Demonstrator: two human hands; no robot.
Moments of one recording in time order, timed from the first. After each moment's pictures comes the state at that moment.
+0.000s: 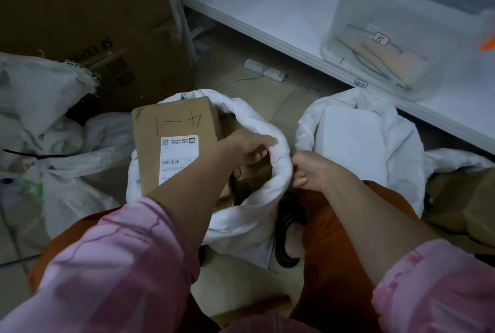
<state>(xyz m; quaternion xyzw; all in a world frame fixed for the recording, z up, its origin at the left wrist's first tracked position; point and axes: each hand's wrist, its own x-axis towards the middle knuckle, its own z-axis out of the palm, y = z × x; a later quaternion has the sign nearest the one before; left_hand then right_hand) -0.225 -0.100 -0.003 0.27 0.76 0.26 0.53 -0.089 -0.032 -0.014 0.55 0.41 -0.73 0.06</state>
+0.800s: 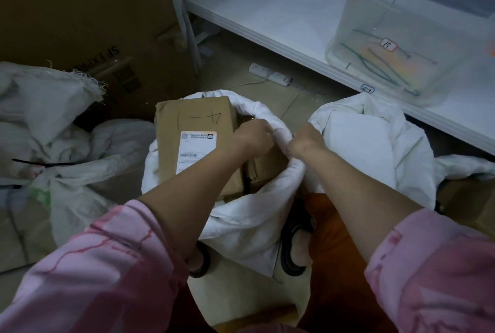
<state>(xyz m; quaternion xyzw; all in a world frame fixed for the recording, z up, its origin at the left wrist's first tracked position) -0.244 -0.086 0.016 0.43 0.83 0.14 0.32 -0.141 -0.020 0.016 0.58 0.73 -0.36 0.04</state>
